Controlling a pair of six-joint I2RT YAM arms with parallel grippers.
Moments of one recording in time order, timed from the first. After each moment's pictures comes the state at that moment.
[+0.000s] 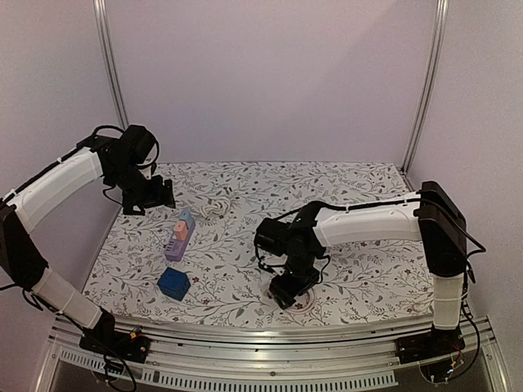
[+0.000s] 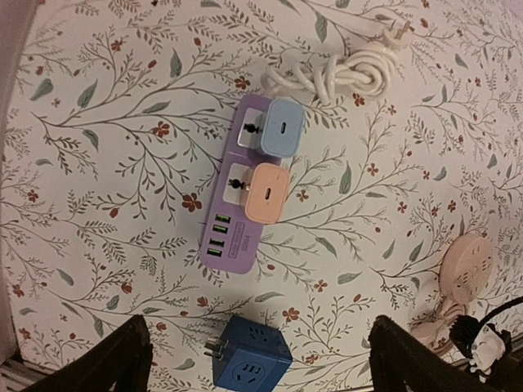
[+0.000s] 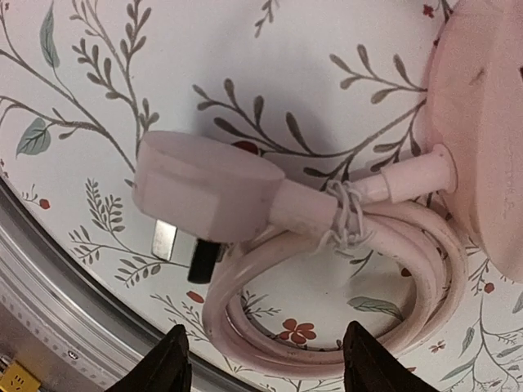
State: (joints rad) left arm -0.35 1.46 1.37 -1.09 -0.04 -0.52; right arm 1.10 2.04 1.51 -0.99 -0.13 0.32
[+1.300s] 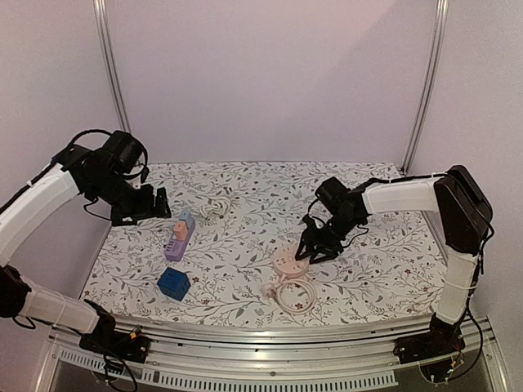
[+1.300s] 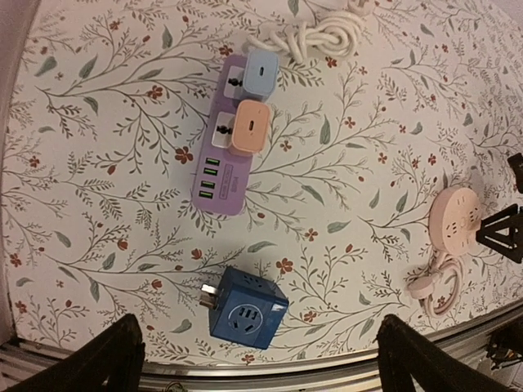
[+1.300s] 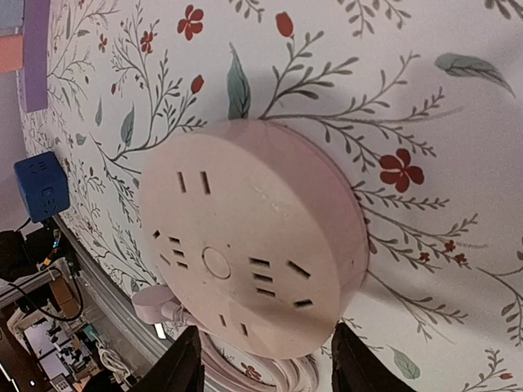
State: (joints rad) left arm -0.45 1.25 1.28 -1.15 -0.04 -0.56; right arm 0.65 1.91 1.25 -0.60 -0.52 0.56
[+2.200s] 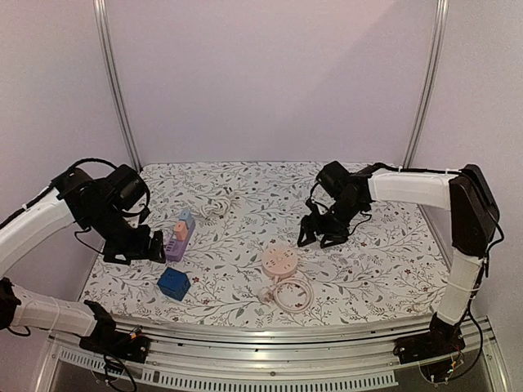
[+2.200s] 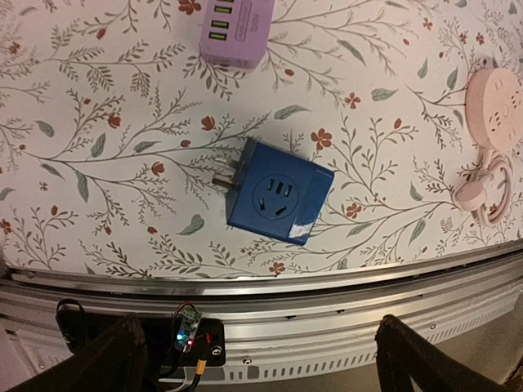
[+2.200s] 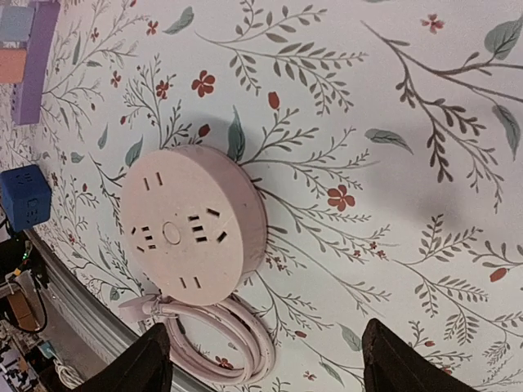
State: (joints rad) left arm -0.60 1.11 1.09 -1.32 0.02 -0.65; right arm 0.65 1.91 1.38 -0.73 -0.37 0.47
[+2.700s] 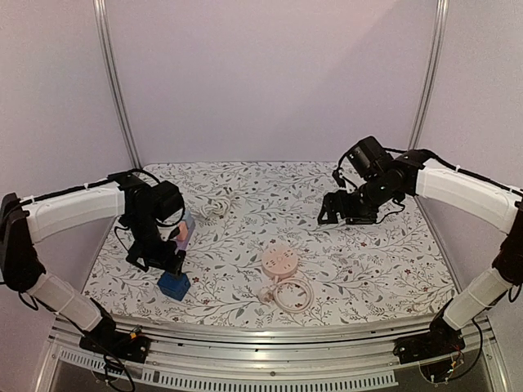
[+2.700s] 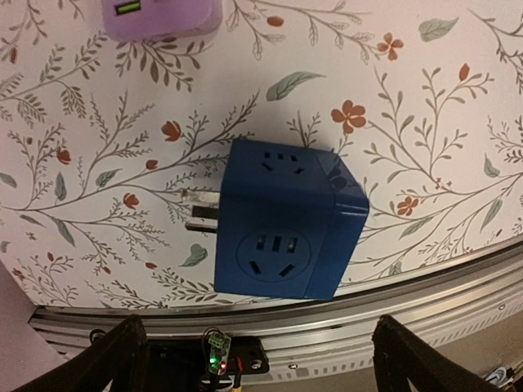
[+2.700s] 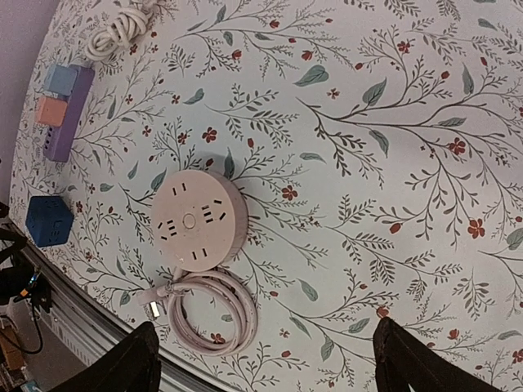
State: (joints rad) left arm -0.61 1.44 1.07 -1.25 0.03 -0.42; right arm 0.65 1.54 1.32 -0.82 -0.15 0.50
